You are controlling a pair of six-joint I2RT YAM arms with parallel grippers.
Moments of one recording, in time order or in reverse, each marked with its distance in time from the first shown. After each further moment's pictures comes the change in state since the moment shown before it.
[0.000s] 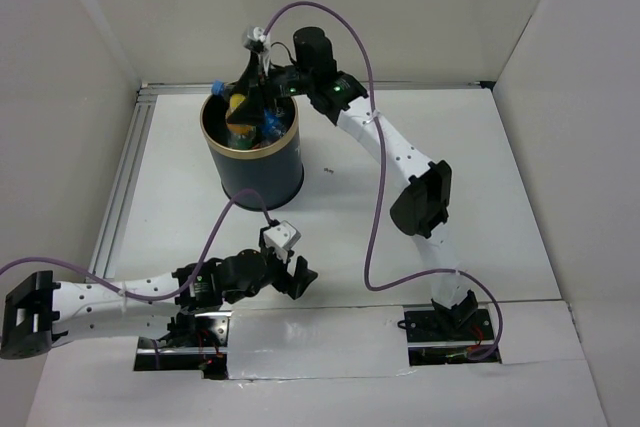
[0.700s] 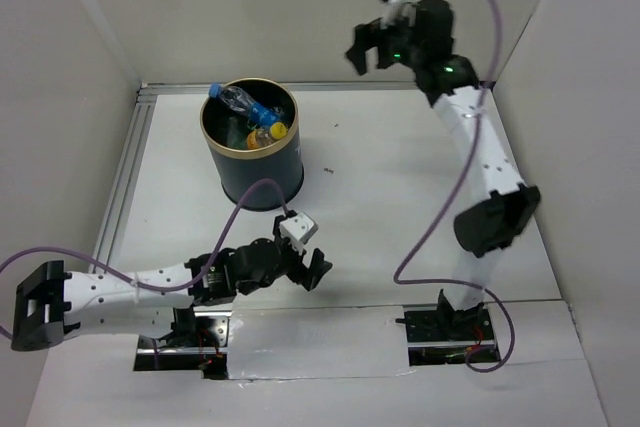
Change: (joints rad) left arm 0.000 0.119 0.132 0.017 -0.002 0.089; right arm -0.319 -0.338 -0.245 -0.254 0.568 -0.093
